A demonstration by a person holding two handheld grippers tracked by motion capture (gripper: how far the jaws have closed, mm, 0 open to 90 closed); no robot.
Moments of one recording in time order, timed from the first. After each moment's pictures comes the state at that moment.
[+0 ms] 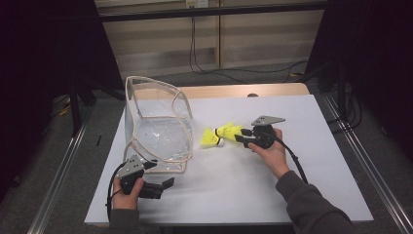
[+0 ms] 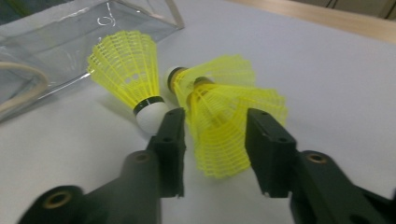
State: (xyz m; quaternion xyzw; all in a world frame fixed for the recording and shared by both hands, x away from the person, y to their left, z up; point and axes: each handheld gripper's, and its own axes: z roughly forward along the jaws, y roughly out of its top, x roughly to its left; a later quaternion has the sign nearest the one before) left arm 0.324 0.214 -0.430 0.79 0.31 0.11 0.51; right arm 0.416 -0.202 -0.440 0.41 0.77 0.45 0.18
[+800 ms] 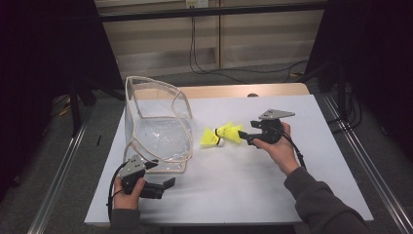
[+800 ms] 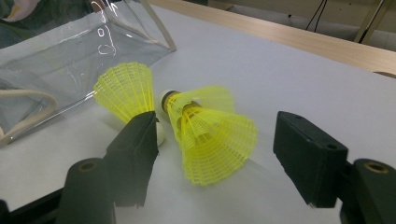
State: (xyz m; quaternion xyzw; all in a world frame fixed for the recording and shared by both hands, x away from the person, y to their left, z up) left arm 0.324 0.211 -0.430 0.79 0.31 0.10 0.51; right arm 0.413 -0.215 -0.413 0.42 0.76 0.46 0.18
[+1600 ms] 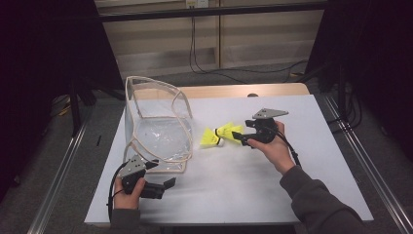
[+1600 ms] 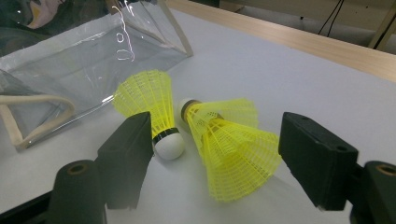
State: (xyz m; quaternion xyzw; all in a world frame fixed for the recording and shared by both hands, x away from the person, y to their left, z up) left arm 0.325 0.211 -0.431 0.80 0.31 0.10 0.51; right arm 0.416 -0.199 -0.409 0.40 0.77 0.47 0.17
